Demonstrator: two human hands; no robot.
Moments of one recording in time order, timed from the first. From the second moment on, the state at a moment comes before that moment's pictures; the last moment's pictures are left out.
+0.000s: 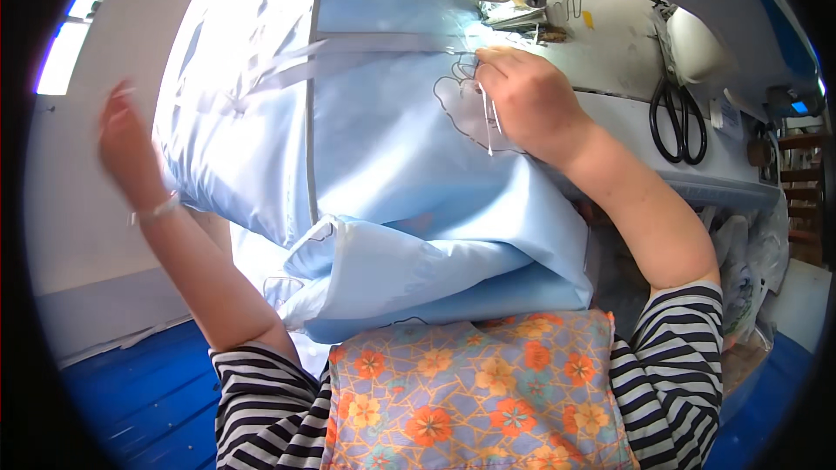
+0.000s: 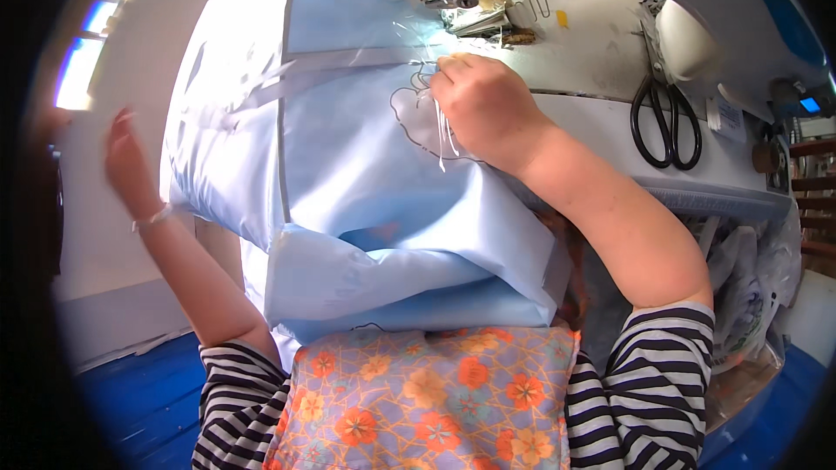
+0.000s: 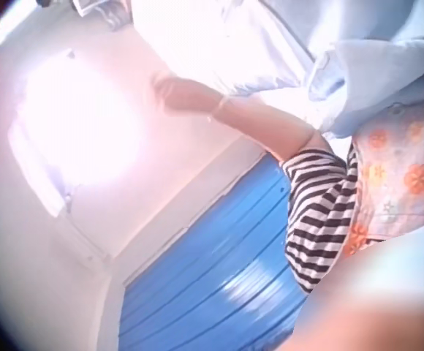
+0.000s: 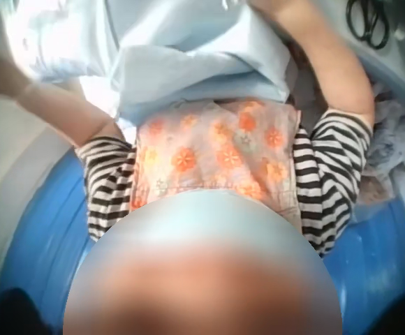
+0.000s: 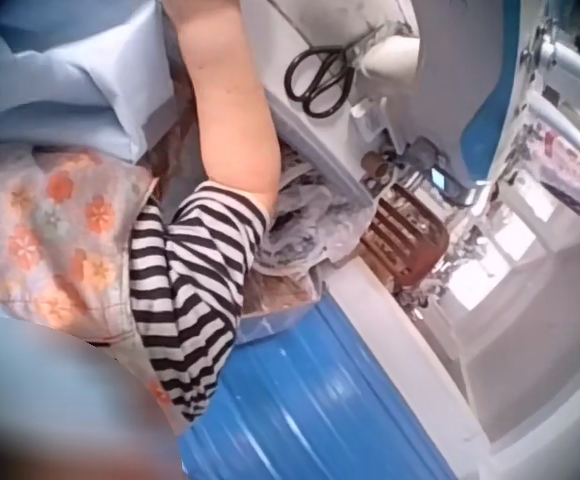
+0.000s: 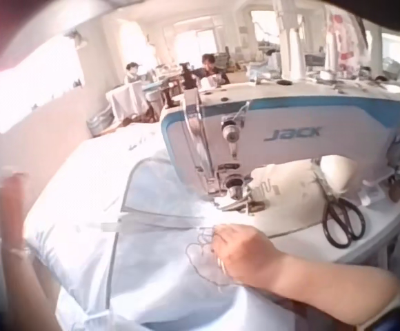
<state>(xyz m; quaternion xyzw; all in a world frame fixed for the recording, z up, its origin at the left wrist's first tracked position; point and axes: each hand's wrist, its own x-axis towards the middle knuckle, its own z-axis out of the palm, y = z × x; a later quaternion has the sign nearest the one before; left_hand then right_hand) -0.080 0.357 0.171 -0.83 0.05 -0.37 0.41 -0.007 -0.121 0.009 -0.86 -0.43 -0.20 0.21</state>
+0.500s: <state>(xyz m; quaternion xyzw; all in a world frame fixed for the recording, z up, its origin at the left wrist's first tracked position) -0.002 0.059 0.013 -0.89 0.35 -0.19 -0.23 -0.038 -0.167 0.018 -0.86 -0.41 -0.13 0.27</state>
